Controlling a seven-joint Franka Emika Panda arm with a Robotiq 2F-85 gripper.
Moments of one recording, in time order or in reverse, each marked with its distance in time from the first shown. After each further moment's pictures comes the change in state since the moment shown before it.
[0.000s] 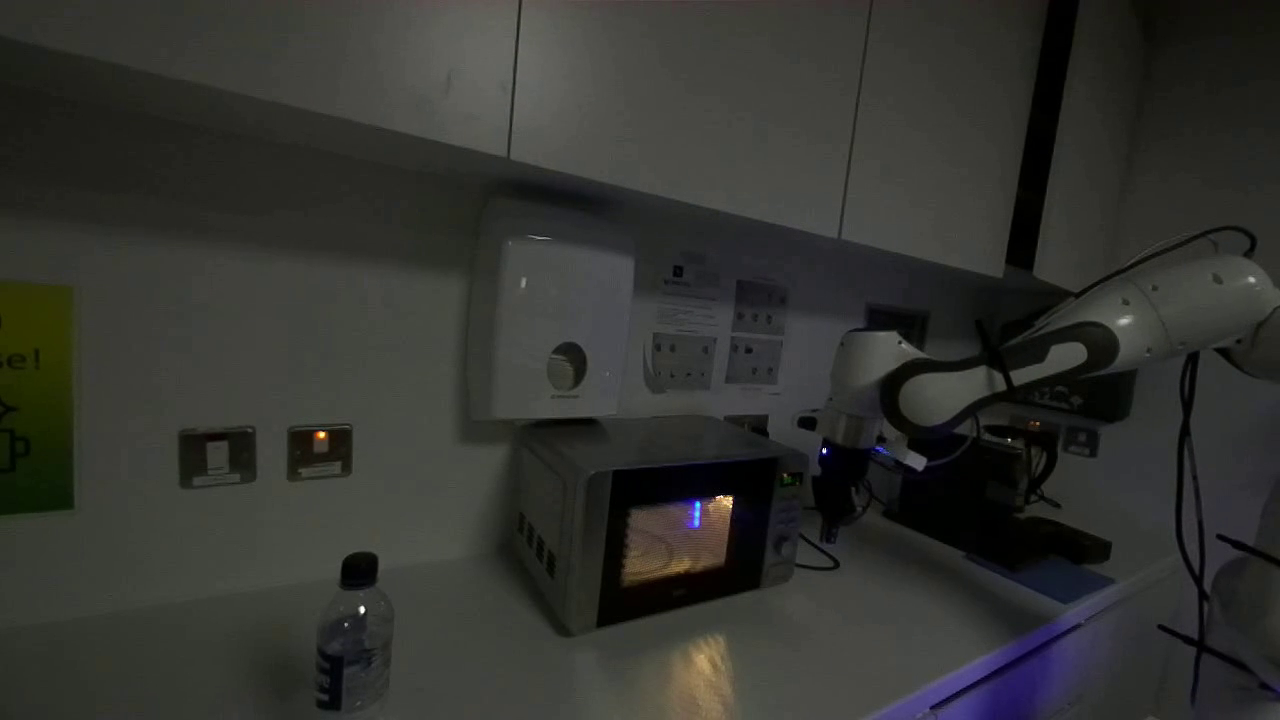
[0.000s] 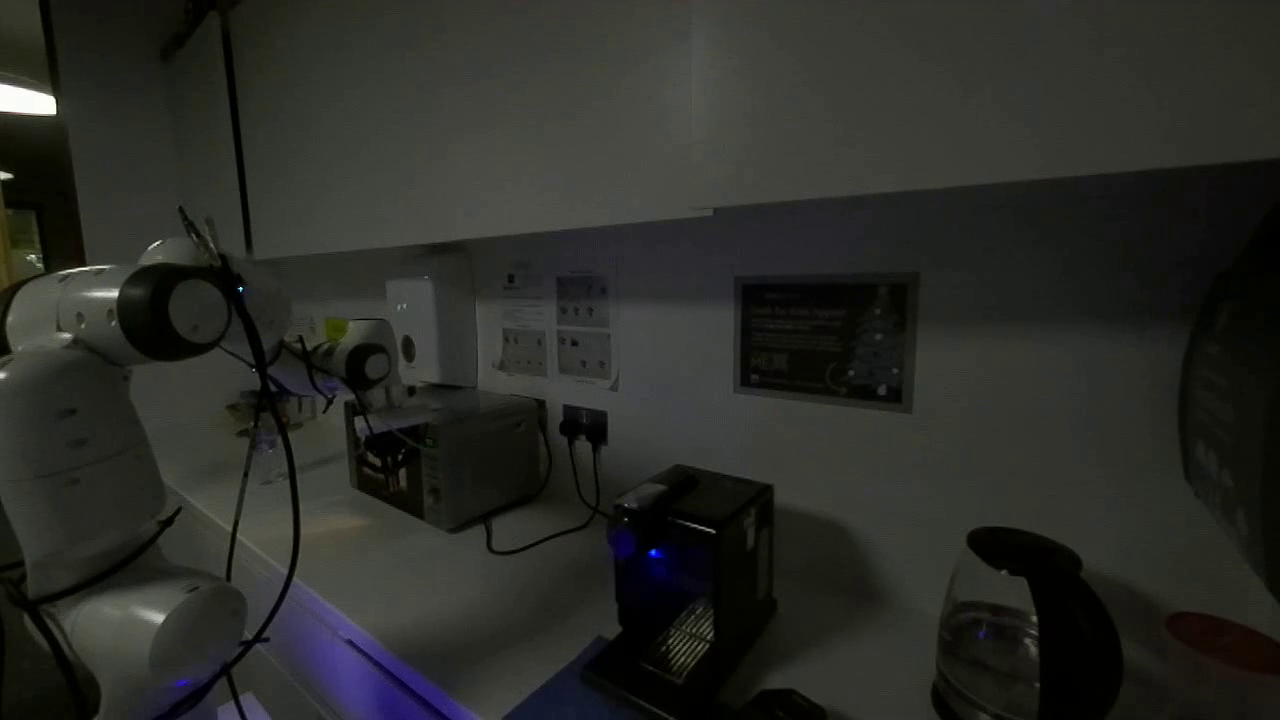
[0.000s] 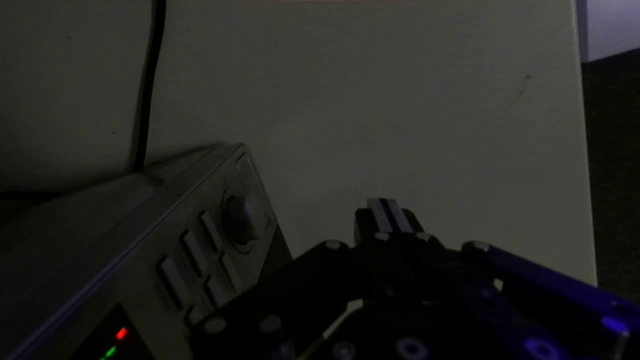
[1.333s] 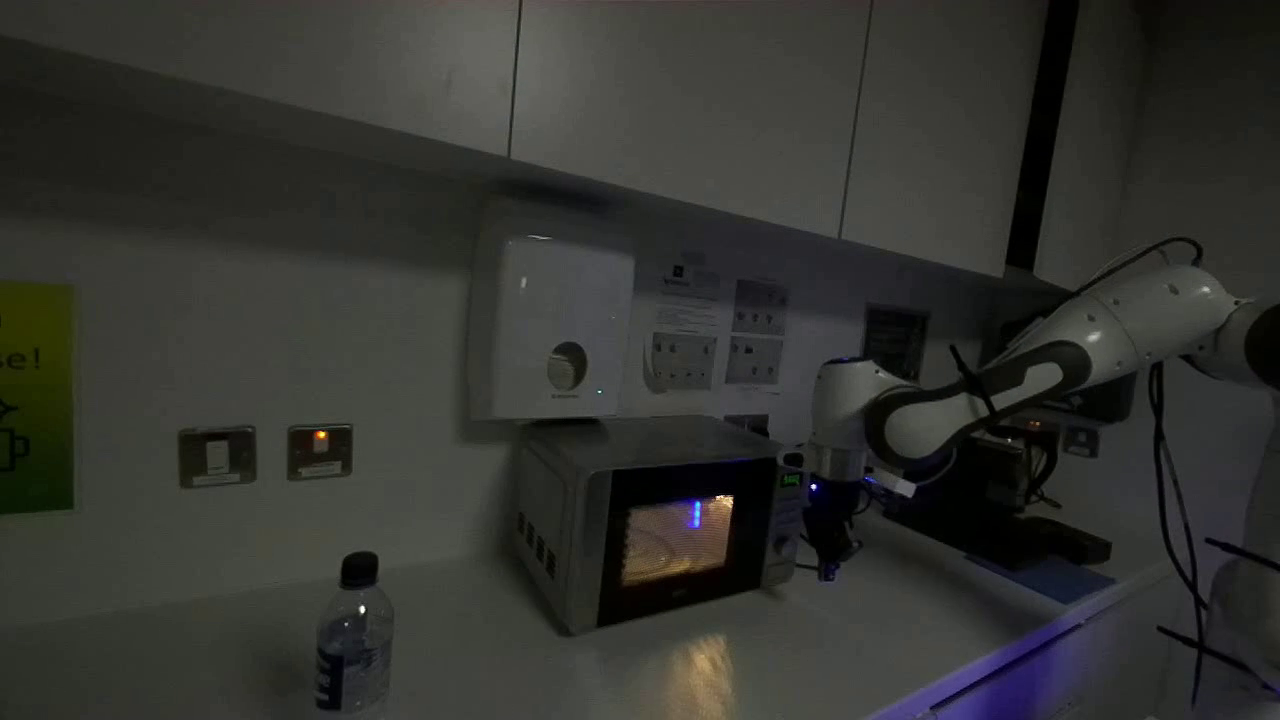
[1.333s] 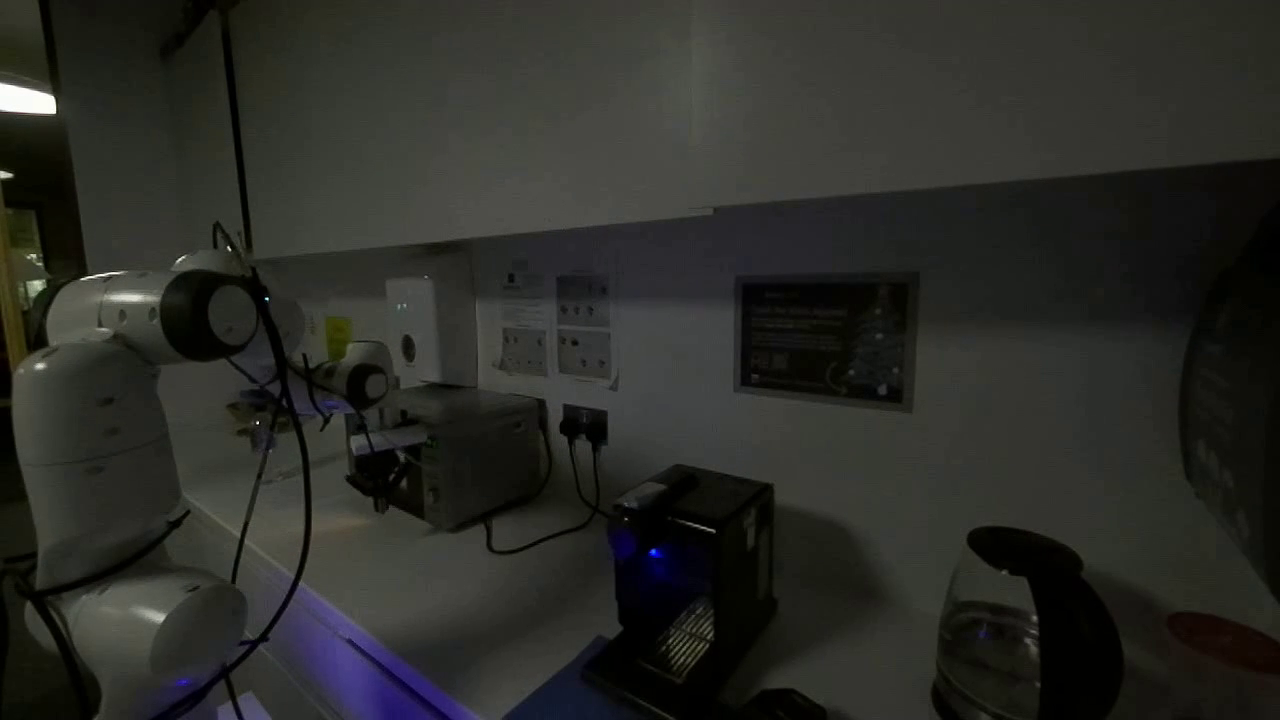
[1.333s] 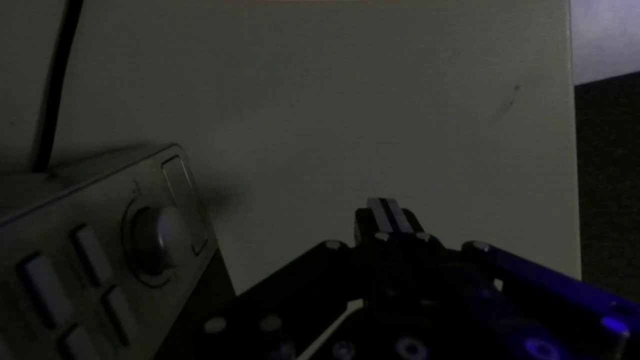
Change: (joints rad) arm 0.003 0.103 0.054 0.005 -0.024 -0.002 -0.006
